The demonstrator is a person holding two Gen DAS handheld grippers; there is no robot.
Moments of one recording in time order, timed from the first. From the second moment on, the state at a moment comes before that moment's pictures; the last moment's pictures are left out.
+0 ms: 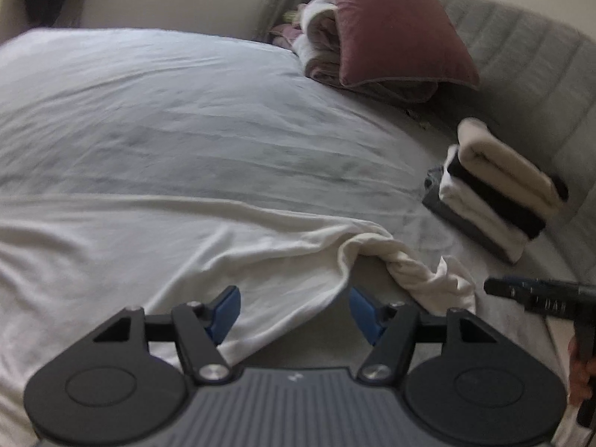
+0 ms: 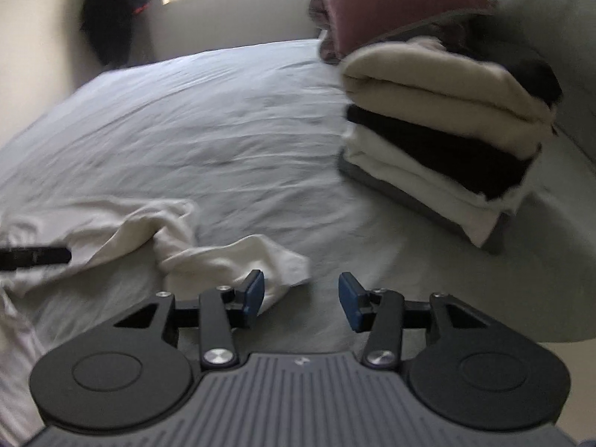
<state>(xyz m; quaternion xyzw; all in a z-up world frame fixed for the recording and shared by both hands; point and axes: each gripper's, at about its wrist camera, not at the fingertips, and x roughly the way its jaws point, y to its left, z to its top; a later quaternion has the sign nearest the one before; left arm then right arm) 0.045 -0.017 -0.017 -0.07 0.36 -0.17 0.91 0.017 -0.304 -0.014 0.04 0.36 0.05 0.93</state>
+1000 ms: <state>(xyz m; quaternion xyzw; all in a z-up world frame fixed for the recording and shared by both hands) 0.087 -0.076 0.029 0.01 0.31 -0.19 0.93 0.019 -0.324 -0.001 -0.01 0.31 0.08 0.95</state>
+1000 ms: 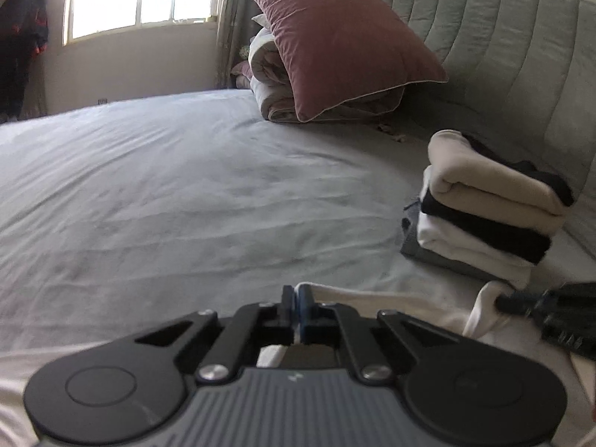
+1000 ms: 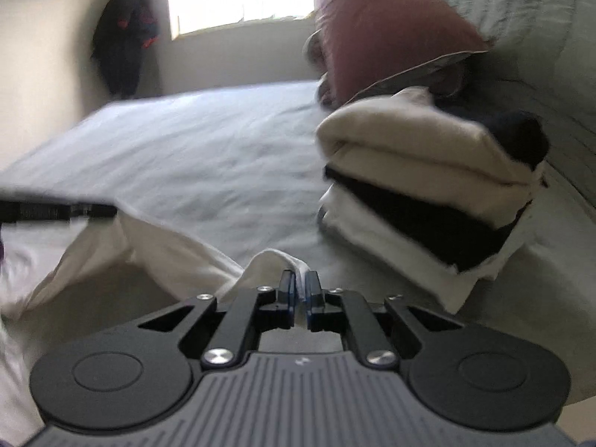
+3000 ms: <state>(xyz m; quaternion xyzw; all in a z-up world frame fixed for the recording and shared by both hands) 0.002 -0.035 -0.023 0.15 0.37 -0.22 0.89 -0.053 -0.345 -0.010 -0.01 0.29 0.21 0.93</state>
